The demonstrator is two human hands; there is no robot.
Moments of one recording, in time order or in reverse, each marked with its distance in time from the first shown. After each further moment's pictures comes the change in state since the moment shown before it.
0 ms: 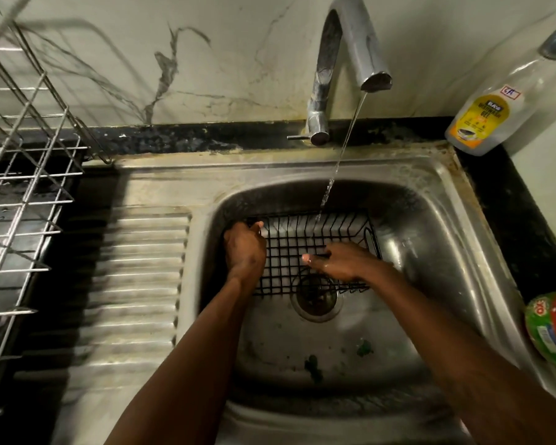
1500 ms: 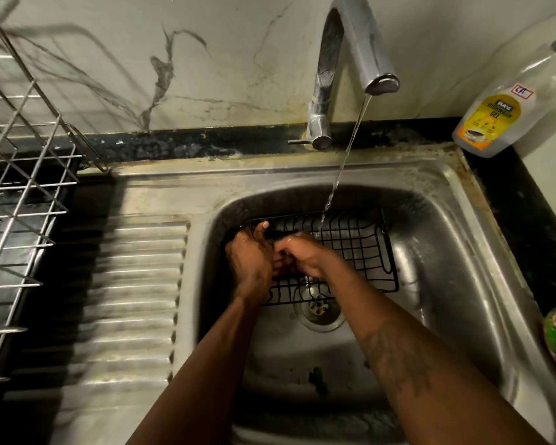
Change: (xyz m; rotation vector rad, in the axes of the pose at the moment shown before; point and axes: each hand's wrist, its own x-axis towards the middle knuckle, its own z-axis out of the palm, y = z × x) left_hand -0.009 0.005 0.005 -0.065 0.099 0.086; right_hand 0.055 -0.067 0.013 1.241 -0.227 0.010
